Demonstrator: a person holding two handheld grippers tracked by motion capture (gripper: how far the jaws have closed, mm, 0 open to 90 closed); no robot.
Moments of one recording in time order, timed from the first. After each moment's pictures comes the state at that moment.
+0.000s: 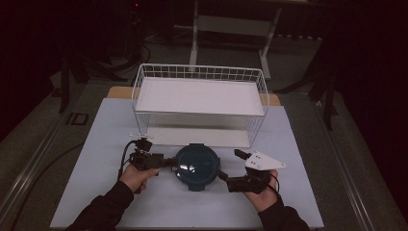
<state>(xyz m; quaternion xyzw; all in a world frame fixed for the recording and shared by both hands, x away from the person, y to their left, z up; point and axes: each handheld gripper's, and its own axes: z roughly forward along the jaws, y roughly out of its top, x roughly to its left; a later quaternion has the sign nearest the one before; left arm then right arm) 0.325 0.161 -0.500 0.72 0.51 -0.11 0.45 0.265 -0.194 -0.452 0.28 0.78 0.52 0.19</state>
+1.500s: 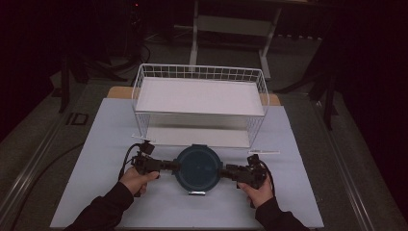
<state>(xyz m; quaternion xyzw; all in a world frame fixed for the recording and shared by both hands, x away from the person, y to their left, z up) 0.321 0.158 -0.505 0.72 0.48 -0.18 0.46 0.308 -0.213 -0.508 0.46 0.73 0.50 -0.12</state>
